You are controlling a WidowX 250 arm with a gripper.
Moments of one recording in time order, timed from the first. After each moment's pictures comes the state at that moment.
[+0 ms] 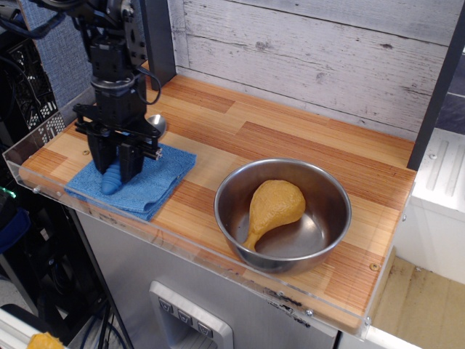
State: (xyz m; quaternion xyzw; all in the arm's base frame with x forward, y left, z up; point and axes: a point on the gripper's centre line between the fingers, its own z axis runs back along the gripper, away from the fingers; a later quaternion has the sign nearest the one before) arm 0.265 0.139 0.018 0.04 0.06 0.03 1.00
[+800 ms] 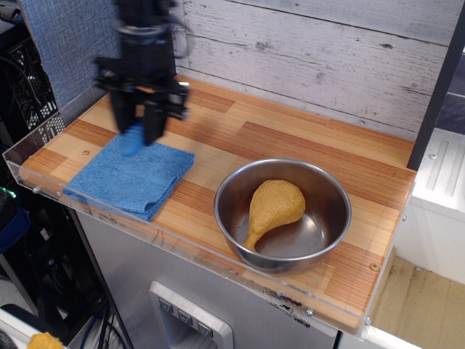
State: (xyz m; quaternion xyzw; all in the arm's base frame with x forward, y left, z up) arm 0.284 0.091 0.074 0.06 0.05 -0.01 1.00
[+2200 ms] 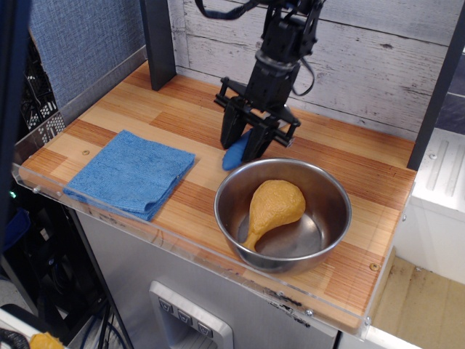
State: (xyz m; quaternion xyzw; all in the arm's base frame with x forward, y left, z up) arm 0.355 0.030 0.013 0.09 0.15 -0.08 0.98
